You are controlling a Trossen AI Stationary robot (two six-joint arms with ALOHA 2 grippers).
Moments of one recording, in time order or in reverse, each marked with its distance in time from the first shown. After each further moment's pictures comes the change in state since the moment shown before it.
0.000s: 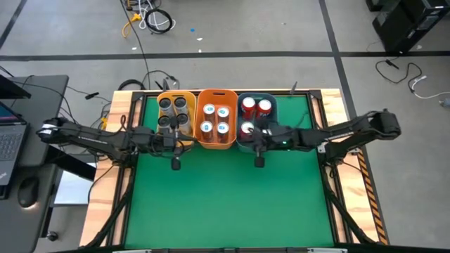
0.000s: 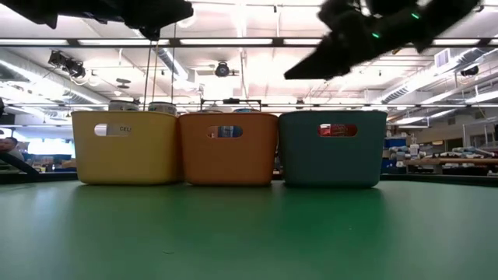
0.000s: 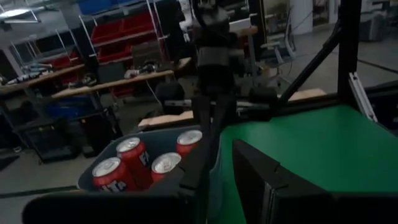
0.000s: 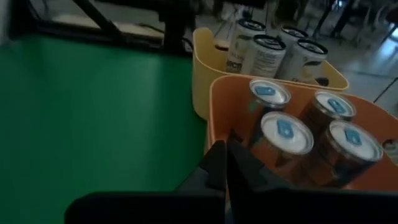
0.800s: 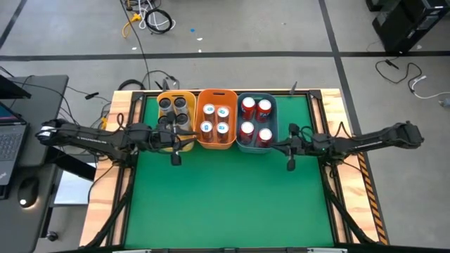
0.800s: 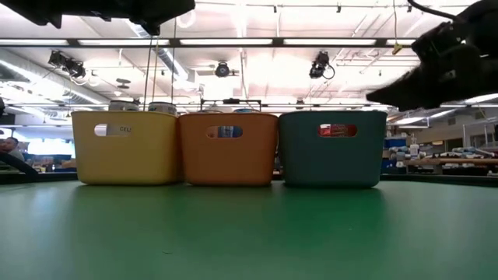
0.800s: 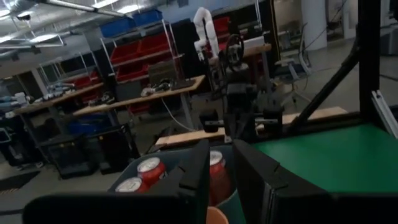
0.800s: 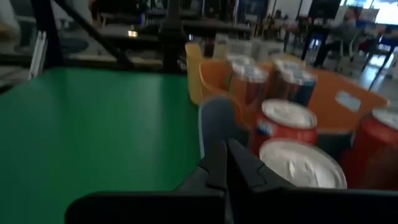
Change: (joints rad) left arm 0.046 0.002 0.000 0.094 0.001 0.046; right arm 0.017 -0.677 -0.672 0.235 0.035 0.070
